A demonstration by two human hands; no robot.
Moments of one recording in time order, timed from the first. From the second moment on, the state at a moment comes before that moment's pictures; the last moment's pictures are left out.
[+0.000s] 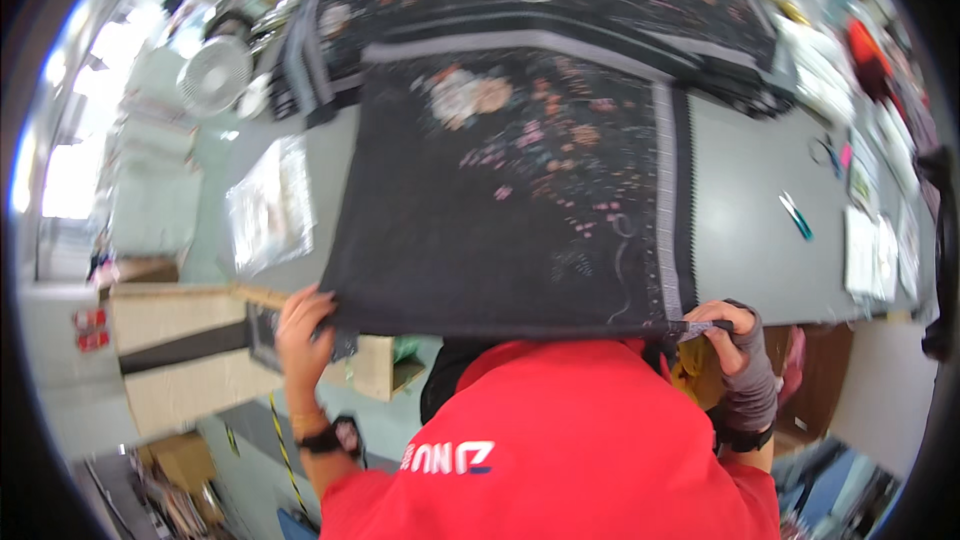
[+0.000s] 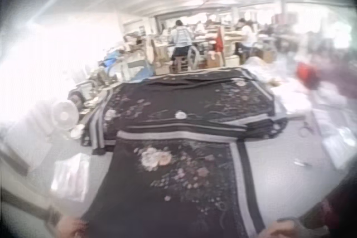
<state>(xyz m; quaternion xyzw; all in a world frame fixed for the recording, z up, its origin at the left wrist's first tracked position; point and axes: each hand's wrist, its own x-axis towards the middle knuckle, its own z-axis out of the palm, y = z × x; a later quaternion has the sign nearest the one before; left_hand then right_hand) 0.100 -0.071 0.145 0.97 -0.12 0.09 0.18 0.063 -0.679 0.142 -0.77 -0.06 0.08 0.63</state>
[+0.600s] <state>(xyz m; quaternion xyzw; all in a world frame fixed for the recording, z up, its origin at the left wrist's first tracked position) 0.334 -0.079 0.065 0.71 0.13 -0.08 0.68 0.247 -0.671 0.065 -0.94 0.13 -0.12 0.28</state>
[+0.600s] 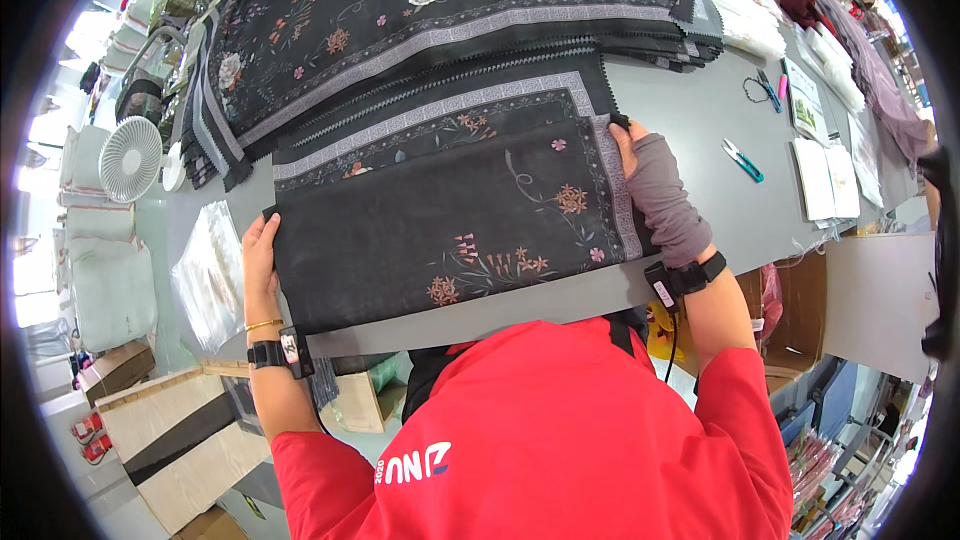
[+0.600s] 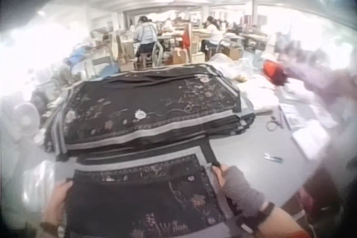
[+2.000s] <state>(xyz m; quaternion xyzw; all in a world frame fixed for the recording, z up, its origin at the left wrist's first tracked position) 0.386 -0.034 0.069 0.94 0.06 0.02 0.33 0.345 -0.694 0.079 -0.96 0.05 -0.13 0.25</state>
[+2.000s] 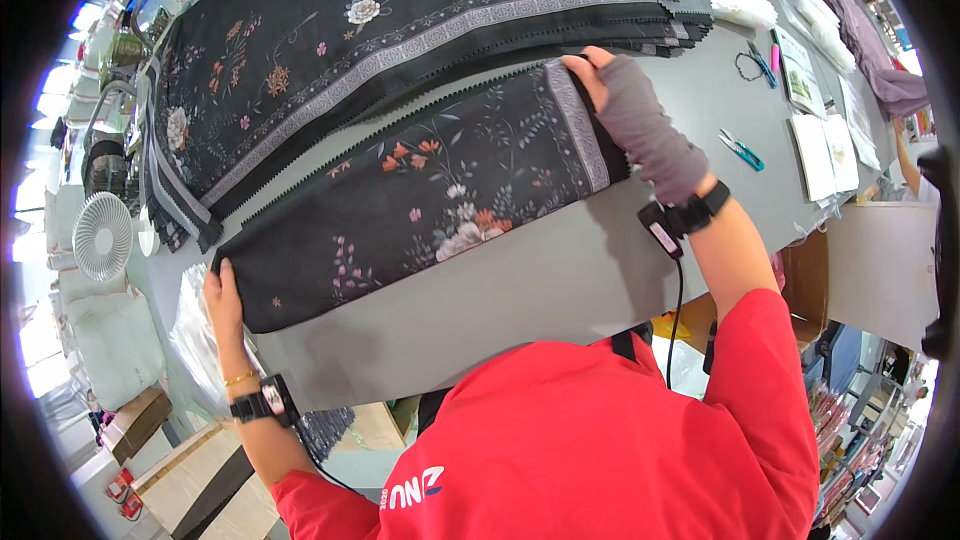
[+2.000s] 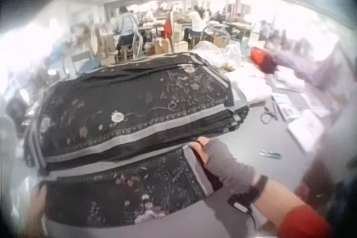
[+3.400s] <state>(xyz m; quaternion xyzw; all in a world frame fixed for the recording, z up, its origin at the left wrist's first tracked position) 0.271 -0.276 0.068 0.93 -0.36 0.04 0.02 0.281 -0.540 0.063 -0.92 0.03 0.05 0.39</state>
